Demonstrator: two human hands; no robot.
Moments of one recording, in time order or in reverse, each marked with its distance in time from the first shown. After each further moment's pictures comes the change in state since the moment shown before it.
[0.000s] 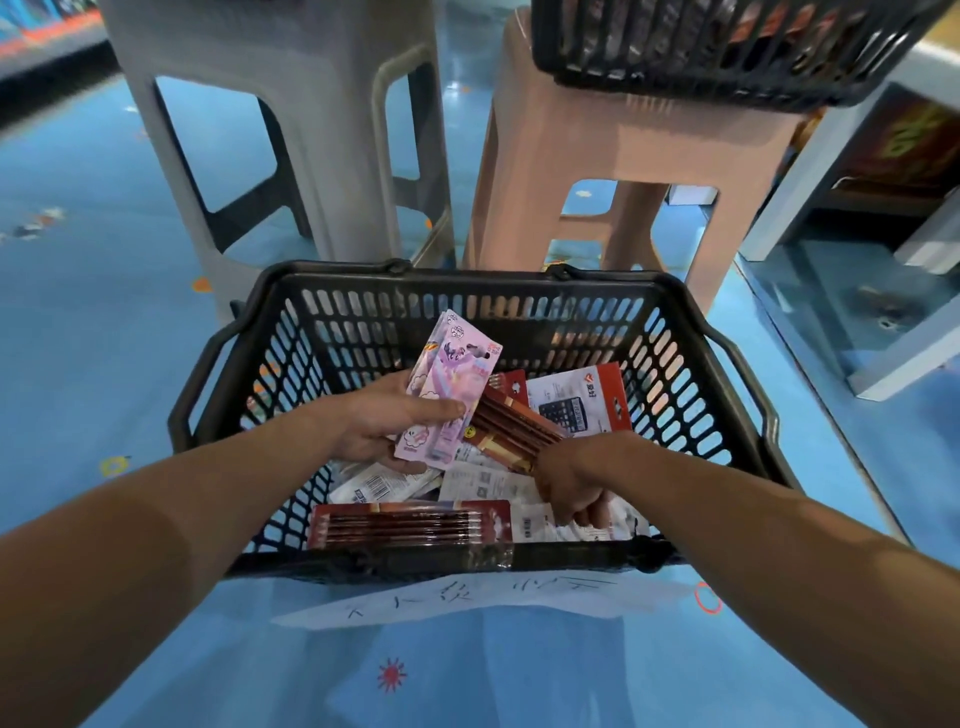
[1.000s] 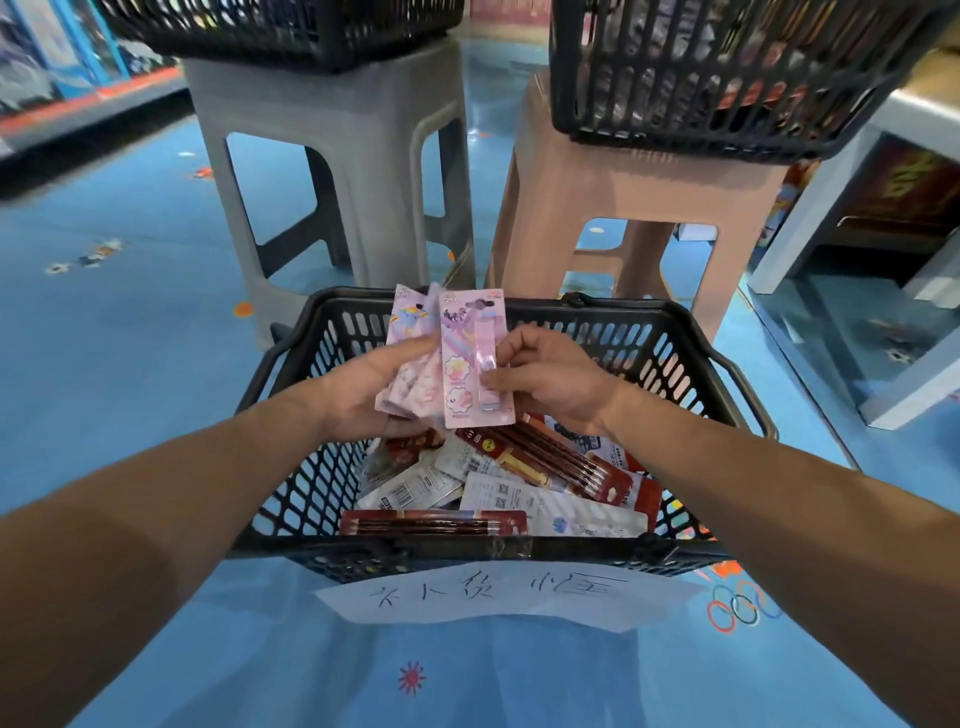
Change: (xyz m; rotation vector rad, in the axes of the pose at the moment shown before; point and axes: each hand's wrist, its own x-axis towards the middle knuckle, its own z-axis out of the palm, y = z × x) left_hand -0.049 0.026 -0.032 -0.370 0.011 0.113; right_hand -0.061 -0.050 -0.056 1.280 0.529 -0.679
